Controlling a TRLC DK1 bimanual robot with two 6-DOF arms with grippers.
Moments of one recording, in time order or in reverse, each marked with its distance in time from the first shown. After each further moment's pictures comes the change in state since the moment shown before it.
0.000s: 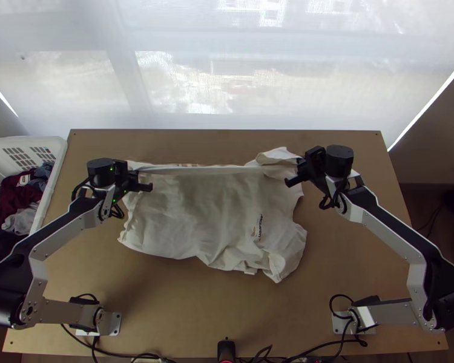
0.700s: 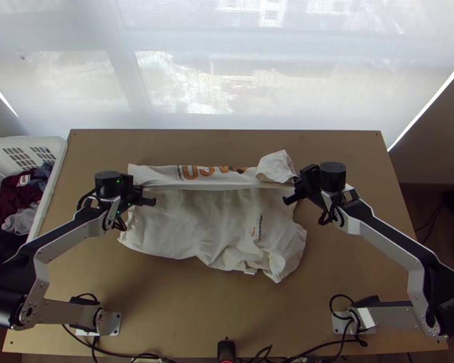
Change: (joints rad) left arm -0.029 -0.005 -0.111 0.004 0.003 0.004; right arm 0.031 -0.037 -0.143 -0.012 -0.003 0.007
